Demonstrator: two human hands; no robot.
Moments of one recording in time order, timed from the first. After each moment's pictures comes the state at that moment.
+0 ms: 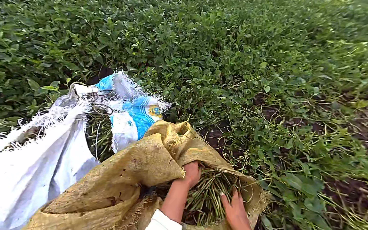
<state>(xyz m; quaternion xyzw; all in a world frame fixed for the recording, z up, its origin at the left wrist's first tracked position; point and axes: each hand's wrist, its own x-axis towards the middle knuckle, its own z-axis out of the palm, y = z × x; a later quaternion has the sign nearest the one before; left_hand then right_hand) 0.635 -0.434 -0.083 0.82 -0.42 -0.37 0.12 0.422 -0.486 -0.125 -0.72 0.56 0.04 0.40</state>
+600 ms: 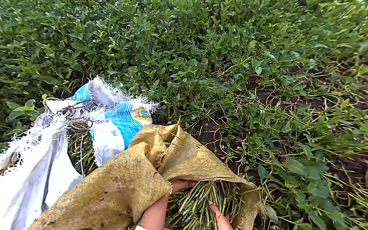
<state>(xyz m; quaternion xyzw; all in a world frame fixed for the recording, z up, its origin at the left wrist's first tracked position) 0.659 -0.400 -0.089 0.74 -0.31 -0.59 0.12 0.427 -0.423 -0.146 -0.27 0.68 -0.01 0.68</state>
